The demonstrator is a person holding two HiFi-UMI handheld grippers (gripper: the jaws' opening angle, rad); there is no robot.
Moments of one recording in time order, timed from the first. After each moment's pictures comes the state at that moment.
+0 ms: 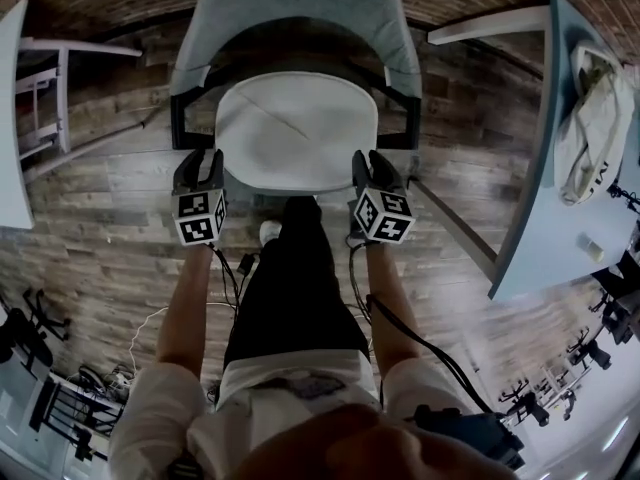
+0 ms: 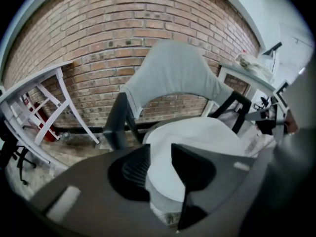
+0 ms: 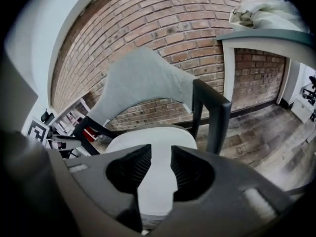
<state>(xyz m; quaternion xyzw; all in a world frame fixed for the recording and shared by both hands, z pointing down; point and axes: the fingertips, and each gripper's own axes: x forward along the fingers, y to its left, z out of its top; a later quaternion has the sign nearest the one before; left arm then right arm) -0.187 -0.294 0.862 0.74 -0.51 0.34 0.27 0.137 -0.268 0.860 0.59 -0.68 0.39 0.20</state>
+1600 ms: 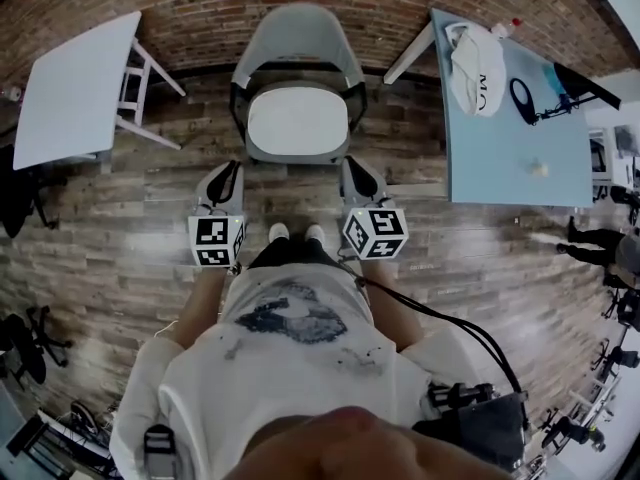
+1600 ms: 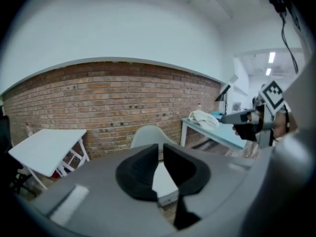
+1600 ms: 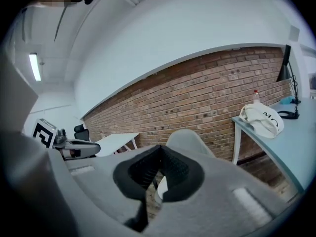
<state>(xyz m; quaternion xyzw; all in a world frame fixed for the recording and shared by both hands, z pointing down) -0.167 -0.033 0.409 0.84 -0.49 0.18 0.10 0.050 -0.022 0.393 0.57 -0.79 0.20 0.05</state>
